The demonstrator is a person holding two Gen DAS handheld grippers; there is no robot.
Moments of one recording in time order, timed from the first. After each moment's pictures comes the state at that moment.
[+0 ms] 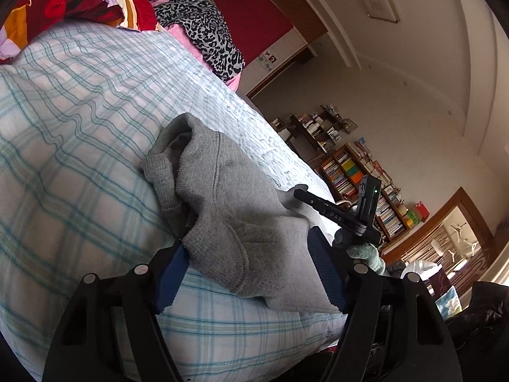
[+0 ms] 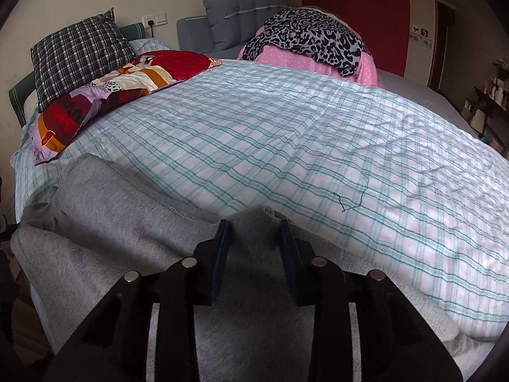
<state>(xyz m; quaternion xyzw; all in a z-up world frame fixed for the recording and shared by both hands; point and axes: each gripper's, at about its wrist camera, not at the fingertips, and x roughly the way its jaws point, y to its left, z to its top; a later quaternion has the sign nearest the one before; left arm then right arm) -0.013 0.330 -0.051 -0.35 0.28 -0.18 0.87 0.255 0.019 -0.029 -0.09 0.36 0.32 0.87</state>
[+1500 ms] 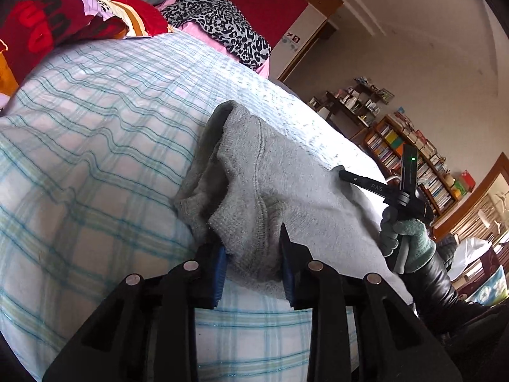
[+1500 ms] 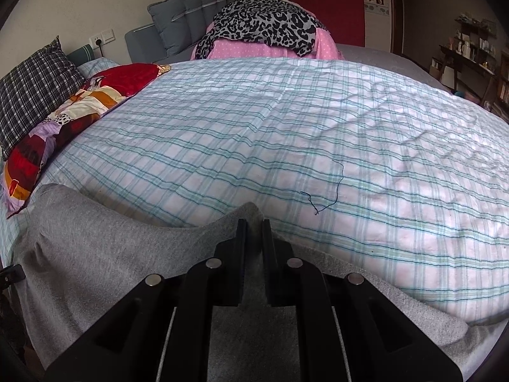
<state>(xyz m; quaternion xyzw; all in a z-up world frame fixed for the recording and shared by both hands) 0.022 0.330 -0.055 -0.26 0.34 -0.11 0.90 0.309 0.017 -0.050 -0.02 0.41 0.24 0.88</state>
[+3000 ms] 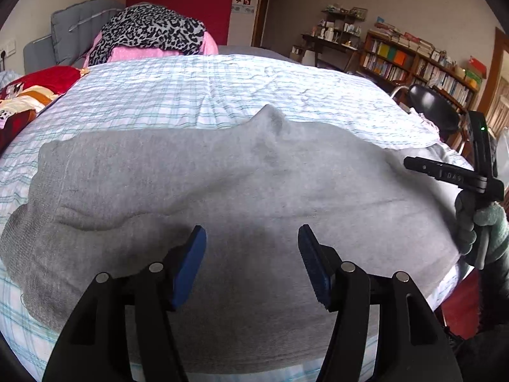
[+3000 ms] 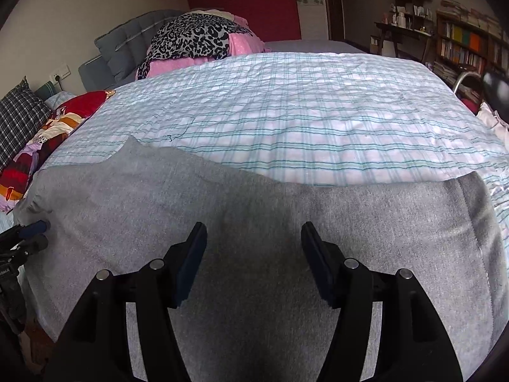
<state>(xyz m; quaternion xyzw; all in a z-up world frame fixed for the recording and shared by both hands) 0.066 0.125 -0.033 -0.02 0.38 -0.13 0.92 0.180 -0.186 -0.040 0.03 0.39 0.13 0.91</state>
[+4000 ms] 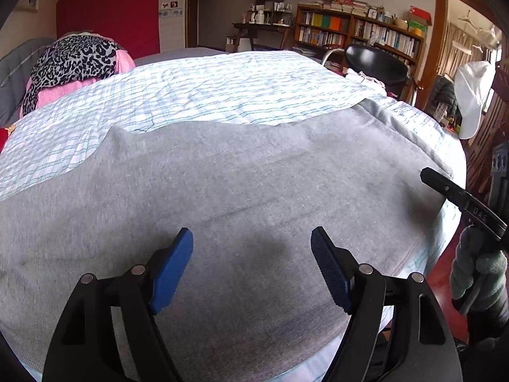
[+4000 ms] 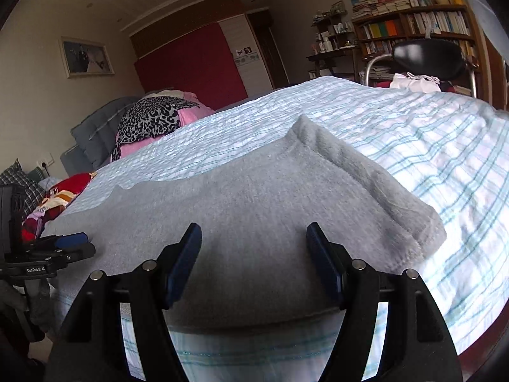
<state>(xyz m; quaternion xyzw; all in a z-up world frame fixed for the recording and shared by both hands) 0.073 -0.040 -0.039 0.07 0.38 -0.24 0.89 0.012 -0.319 -0.068 0.19 0.25 0.03 0.95</state>
